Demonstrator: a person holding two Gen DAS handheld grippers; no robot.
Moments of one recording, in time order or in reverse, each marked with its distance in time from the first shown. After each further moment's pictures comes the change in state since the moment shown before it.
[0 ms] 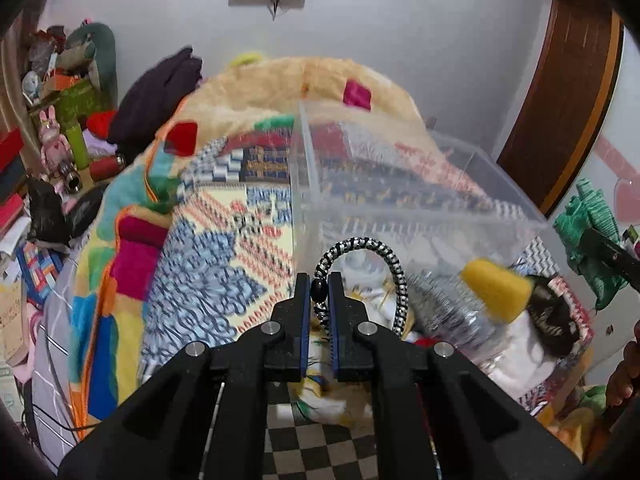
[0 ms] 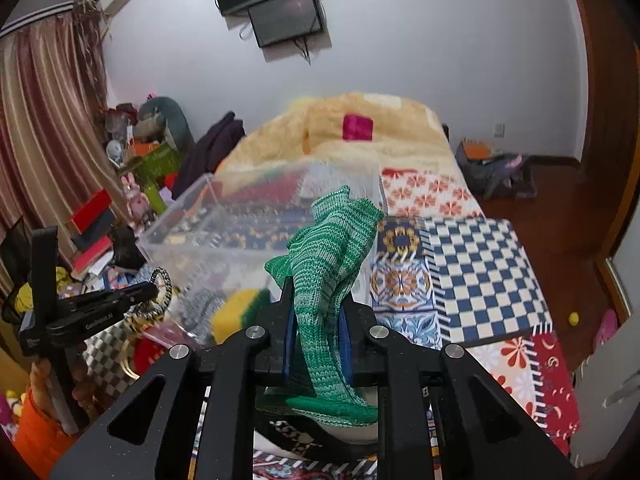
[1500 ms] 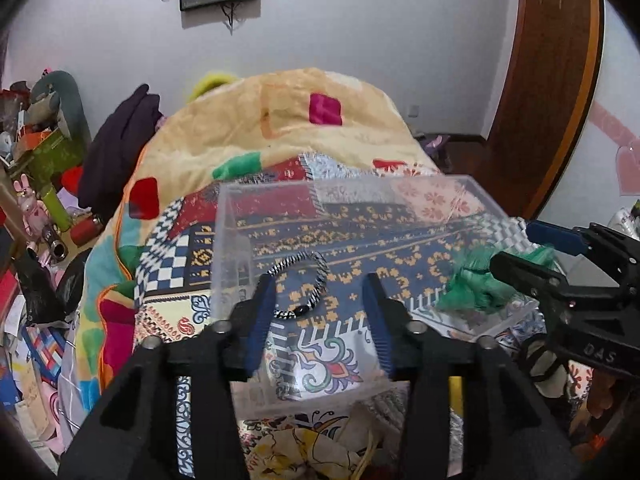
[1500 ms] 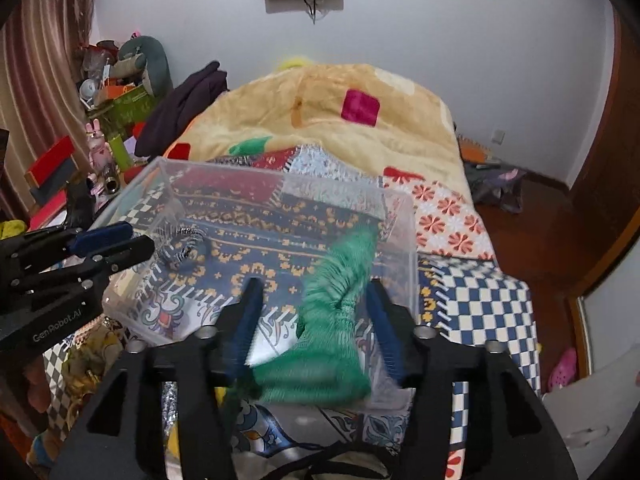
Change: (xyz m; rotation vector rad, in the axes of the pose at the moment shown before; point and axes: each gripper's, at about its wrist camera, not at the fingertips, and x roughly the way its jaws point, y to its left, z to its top) left arm 0.050 -0.051 0.077 0.156 0.020 -0.002; right arm 0.097 0.023 0.051 -0.156 0.170 -0.137
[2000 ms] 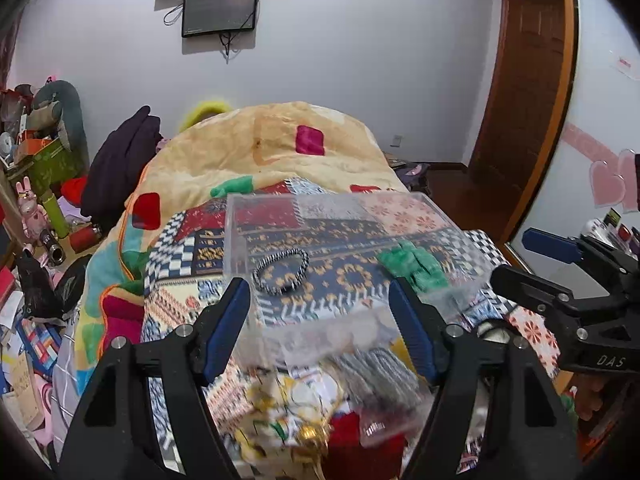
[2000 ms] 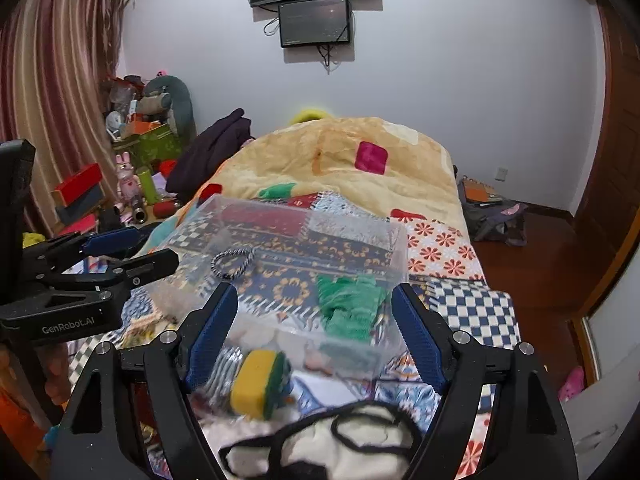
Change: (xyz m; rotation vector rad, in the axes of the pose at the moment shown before) left arm -0.062 -0.007 -0.030 -0.007 -0.106 -0.056; right arm -0.062 0.009 -0.022 0.002 -0.160 0.060
